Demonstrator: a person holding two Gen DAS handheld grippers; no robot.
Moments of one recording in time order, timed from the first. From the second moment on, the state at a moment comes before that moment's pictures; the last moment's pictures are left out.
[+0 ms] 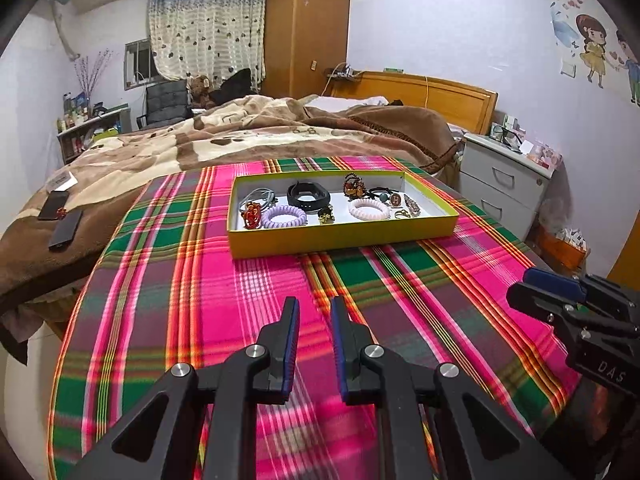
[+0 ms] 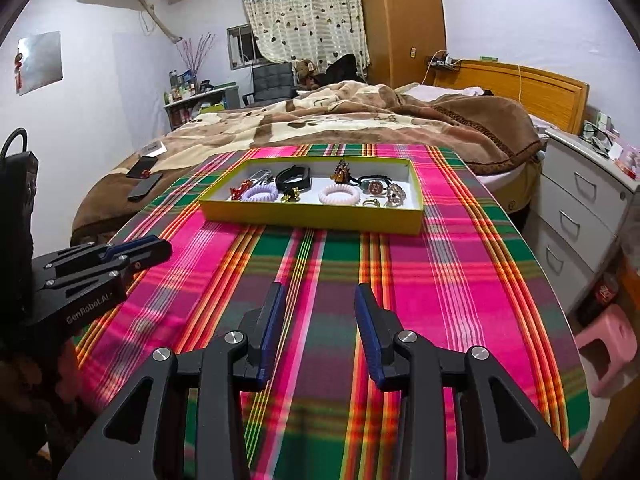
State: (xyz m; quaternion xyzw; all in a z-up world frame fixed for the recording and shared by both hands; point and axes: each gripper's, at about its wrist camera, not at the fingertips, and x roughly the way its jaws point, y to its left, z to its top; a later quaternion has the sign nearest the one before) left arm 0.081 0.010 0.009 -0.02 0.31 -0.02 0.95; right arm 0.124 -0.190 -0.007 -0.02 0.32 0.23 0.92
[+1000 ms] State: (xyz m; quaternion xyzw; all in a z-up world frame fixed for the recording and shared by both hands) left arm 0.030 0.004 0.010 0.00 0.28 0.01 0.96; right arm 0.081 -0.196 -0.008 -0.03 0.29 0.21 0.93
